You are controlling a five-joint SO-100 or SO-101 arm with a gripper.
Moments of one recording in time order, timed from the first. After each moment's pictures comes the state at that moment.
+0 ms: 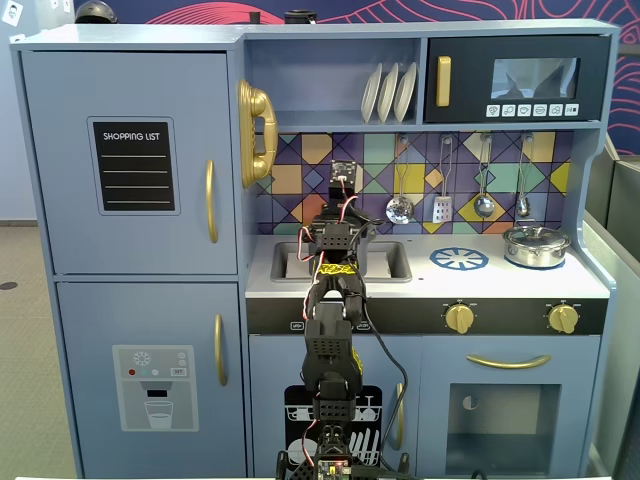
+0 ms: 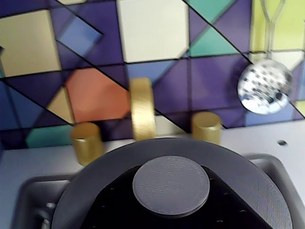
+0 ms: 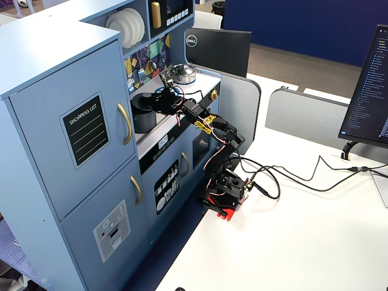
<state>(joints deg) 3.1 121.4 100.6 19.4 -89.6</state>
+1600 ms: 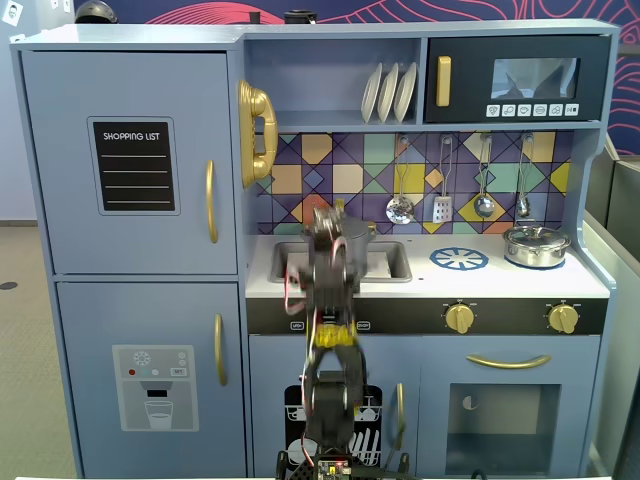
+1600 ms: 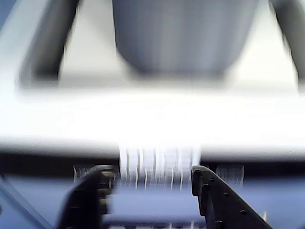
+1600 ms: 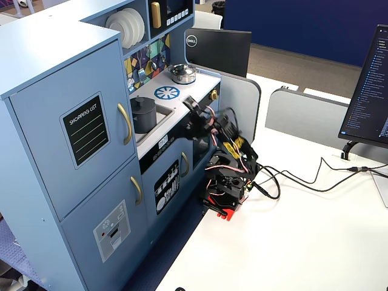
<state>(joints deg) 1.1 167.8 126.0 68.1 -93.9</state>
